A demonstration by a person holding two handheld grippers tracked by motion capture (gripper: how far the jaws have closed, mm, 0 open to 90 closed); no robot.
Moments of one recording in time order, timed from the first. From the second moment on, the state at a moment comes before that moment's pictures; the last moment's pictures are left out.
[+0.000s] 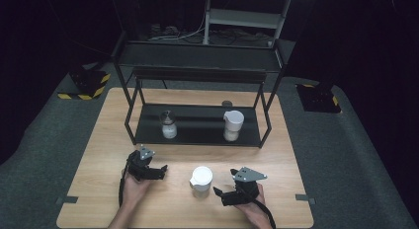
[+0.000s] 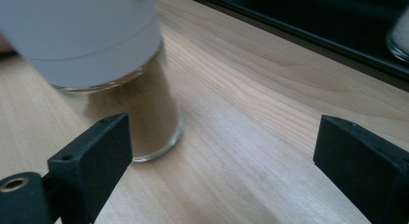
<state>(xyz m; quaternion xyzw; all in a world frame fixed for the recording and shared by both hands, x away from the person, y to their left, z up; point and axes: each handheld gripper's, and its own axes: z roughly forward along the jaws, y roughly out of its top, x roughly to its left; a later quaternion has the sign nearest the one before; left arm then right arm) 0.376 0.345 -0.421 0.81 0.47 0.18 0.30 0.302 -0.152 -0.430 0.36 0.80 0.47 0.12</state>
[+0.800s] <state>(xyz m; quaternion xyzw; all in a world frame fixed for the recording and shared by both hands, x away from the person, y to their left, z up) 0.376 0.345 -0.421 0.81 0.47 0.18 0.30 0.307 -0.136 -0.433 0.31 0.81 0.49 0.09</state>
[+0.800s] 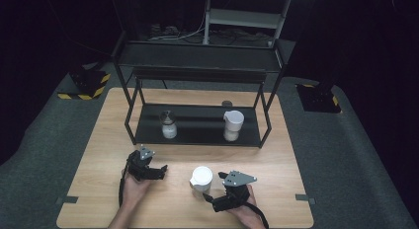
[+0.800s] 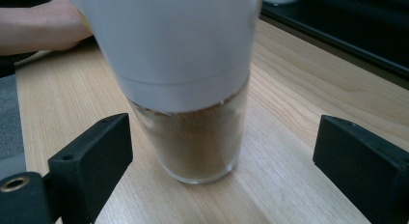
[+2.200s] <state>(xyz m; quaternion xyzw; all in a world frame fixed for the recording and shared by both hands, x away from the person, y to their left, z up) 0.376 0.345 -0.421 0.81 0.47 0.18 0.30 0.315 -0.109 -0.435 0.28 0.81 0.51 0.10</state>
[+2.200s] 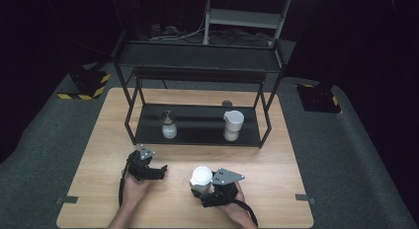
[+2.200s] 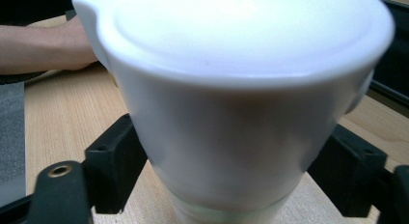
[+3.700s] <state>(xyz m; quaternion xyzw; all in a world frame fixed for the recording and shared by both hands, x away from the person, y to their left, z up) 0.376 0.345 -0.421 0.81 0.47 0.18 0.30 0.307 -0.114 -0.435 0.29 0.79 0.52 0.12</state>
